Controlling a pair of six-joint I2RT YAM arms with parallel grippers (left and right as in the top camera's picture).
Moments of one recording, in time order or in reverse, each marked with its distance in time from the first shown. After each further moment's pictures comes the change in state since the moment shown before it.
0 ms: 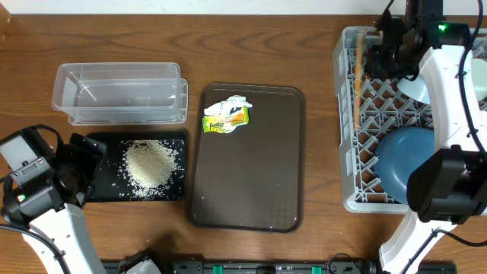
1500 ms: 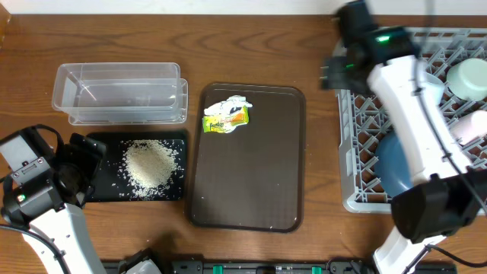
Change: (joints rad) left arm 0.000 0.000 0.000 0.000 0.000 0.000; right arm 0.273 -0.106 -0.010 -0.192 0.447 0.479
